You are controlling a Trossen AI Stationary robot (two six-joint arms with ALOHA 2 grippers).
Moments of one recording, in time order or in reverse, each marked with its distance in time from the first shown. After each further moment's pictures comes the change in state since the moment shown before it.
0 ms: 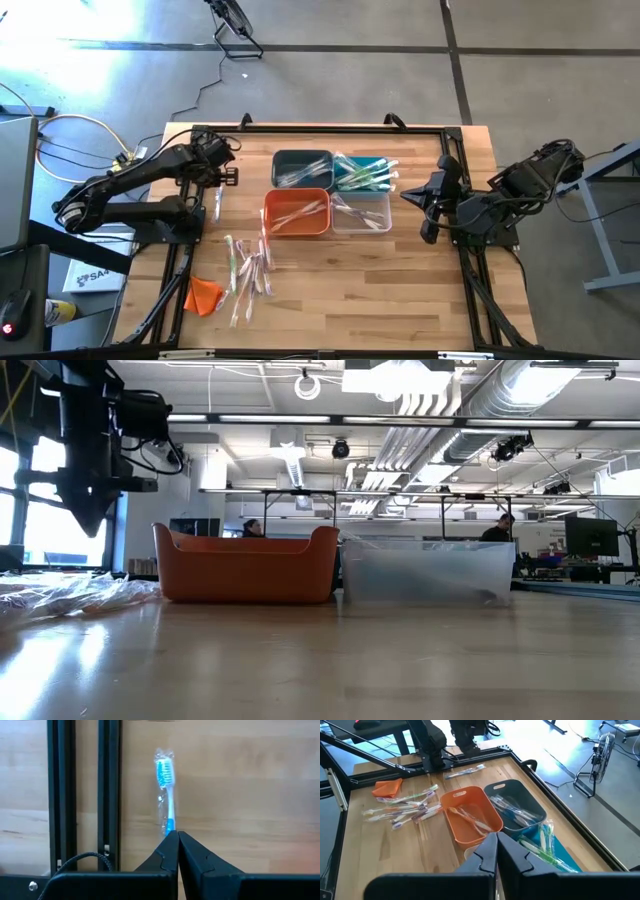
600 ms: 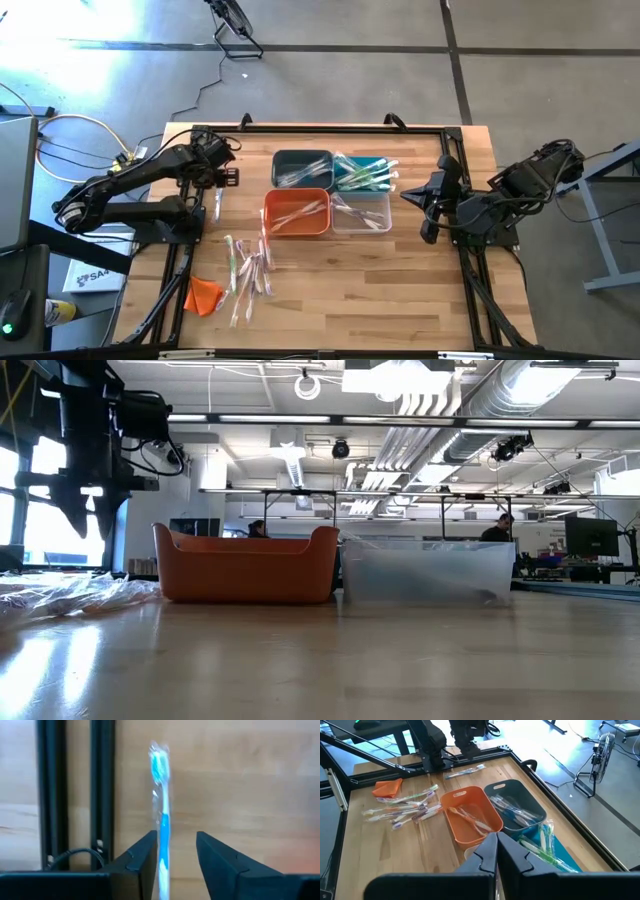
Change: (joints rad) left arm 0.000 0.000 -0.007 0.012 0.034 -0.010; right arm 0.000 0.000 0.000 0.000 0.000 0.002
